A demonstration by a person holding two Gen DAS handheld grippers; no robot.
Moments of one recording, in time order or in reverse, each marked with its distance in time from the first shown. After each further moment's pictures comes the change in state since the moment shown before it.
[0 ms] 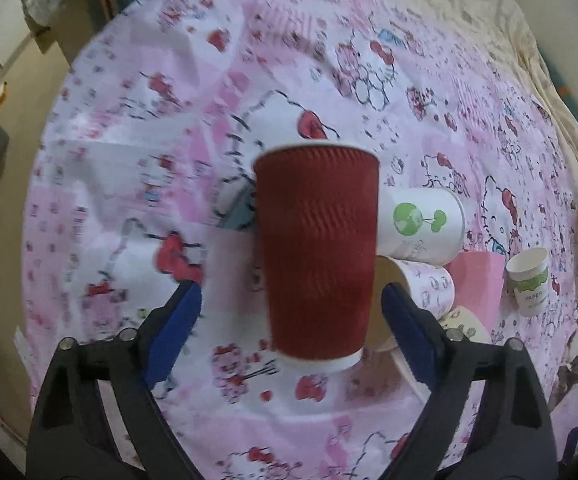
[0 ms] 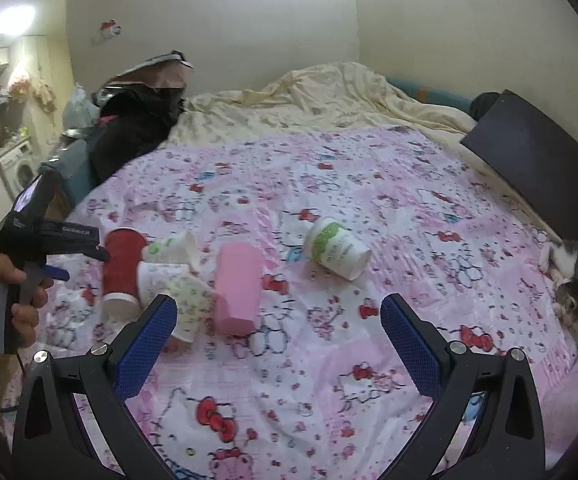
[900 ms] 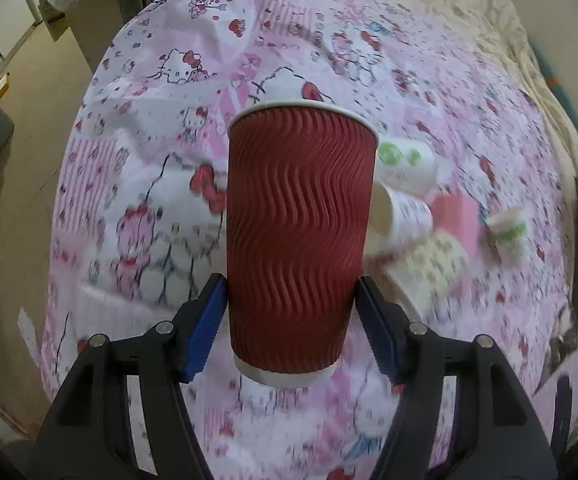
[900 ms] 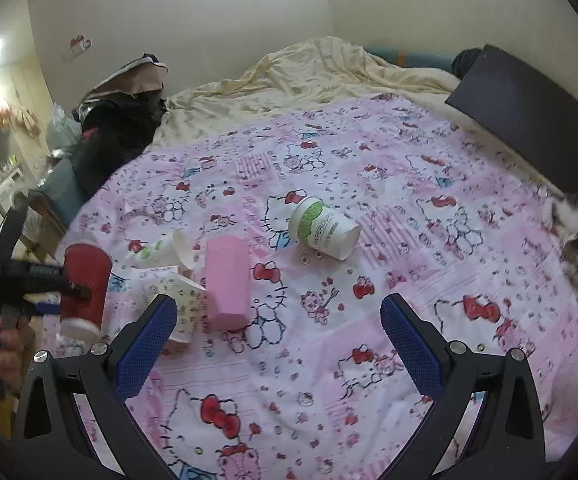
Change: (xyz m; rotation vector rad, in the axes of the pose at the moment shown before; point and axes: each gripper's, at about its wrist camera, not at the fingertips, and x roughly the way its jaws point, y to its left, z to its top) left arm -0.065 0.014 -0.061 0.016 0.011 -0.025; right arm 0.001 -0.024 0.000 0.136 0.065 0.051
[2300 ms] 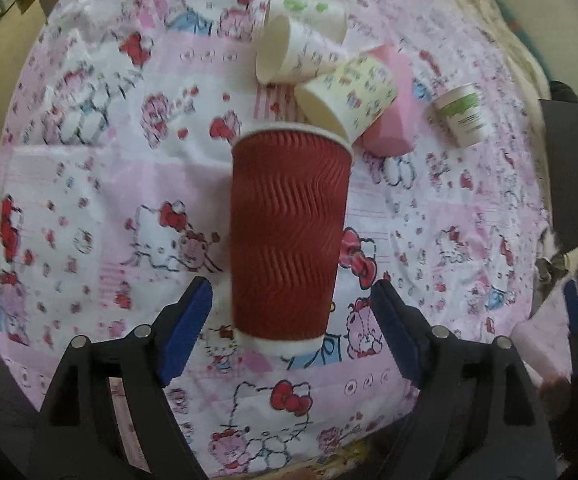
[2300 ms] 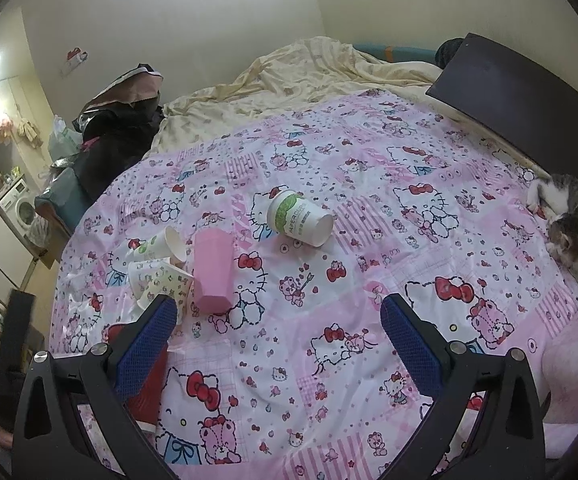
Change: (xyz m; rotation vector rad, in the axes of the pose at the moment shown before) left arm 0.013 -0.052 -0.125 0.068 0.106 -0.109; right arm -0.030 -0.035 -0.017 0.022 0.000 0.007
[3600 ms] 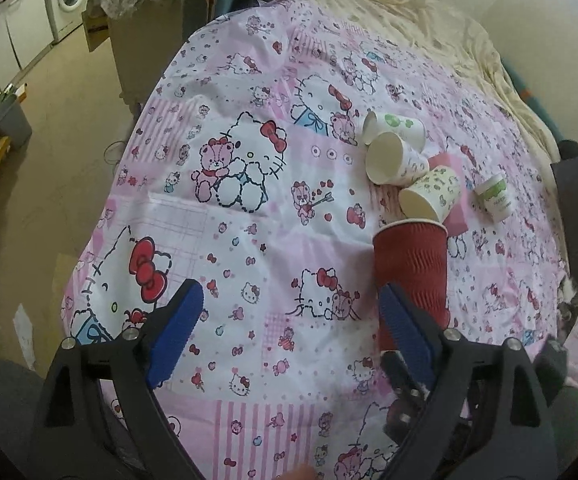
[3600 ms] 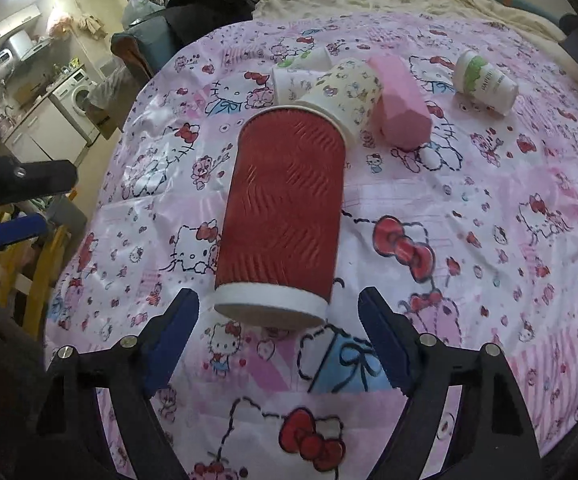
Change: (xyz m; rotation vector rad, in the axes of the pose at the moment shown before) left arm -0.068 0.104 -0.014 -0.051 -0.314 0.093; right arm 0.077 0.157 -0.138 -0.220 0.347 0.190
